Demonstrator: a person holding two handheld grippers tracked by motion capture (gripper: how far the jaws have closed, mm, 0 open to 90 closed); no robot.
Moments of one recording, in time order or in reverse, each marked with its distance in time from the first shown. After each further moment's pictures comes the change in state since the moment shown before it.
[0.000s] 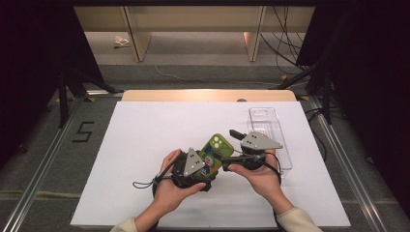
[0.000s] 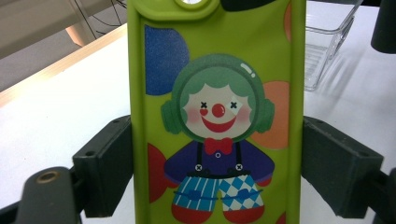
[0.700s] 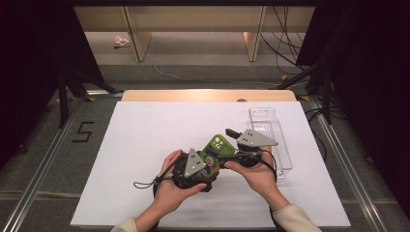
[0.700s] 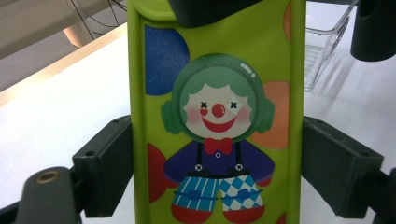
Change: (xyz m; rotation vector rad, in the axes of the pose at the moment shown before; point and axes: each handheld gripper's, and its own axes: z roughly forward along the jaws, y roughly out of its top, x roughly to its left) left arm -0.002 0.000 0.001 -0.005 -0.008 0.001; right arm -0.001 0.001 0.011 0.007 0.017 0.021
